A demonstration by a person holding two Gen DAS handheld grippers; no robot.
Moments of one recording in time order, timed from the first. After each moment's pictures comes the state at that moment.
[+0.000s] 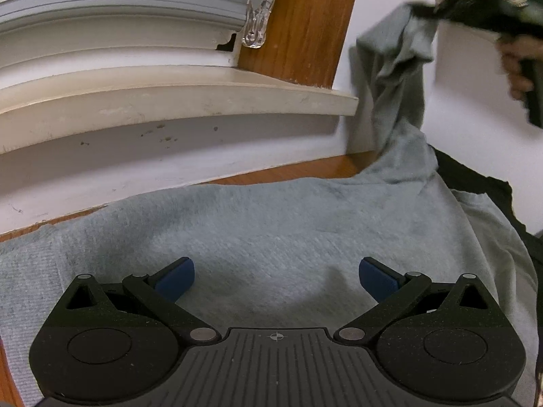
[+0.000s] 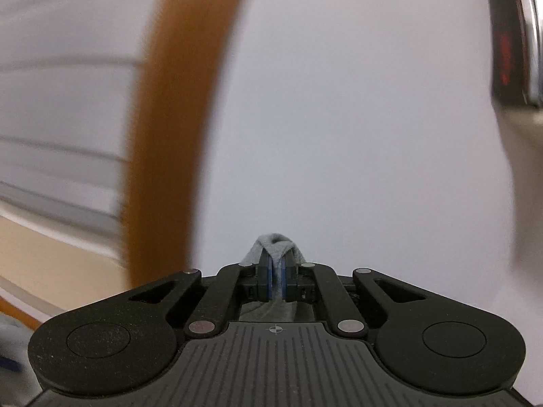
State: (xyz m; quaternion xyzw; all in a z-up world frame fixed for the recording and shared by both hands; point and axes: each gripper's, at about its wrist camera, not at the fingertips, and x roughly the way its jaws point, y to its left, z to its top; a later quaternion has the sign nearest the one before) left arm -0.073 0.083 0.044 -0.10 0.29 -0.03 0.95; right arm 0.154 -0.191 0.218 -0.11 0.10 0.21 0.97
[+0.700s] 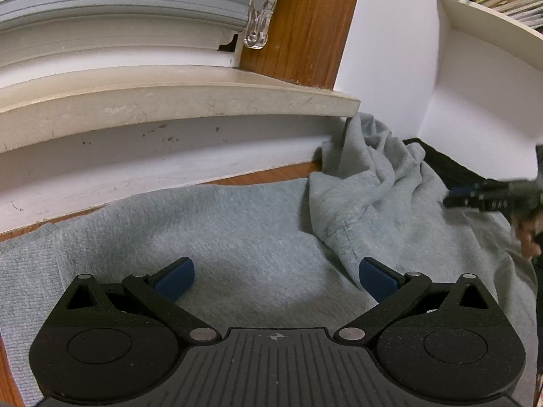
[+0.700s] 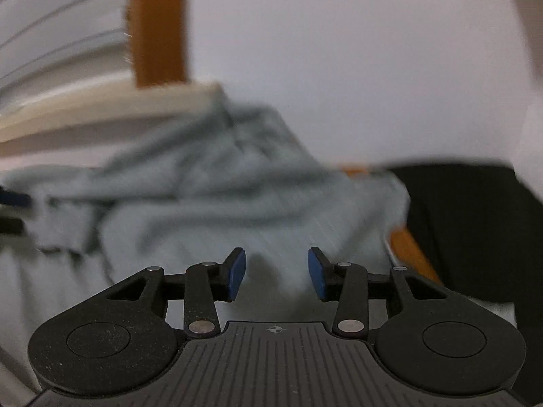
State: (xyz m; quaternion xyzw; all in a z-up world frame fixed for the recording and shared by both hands) left arm -0.076 0.083 0.041 -0.10 0.28 -0.03 0.95; right arm 0.119 -0.307 0.038 -0.06 0.31 0.20 0.93
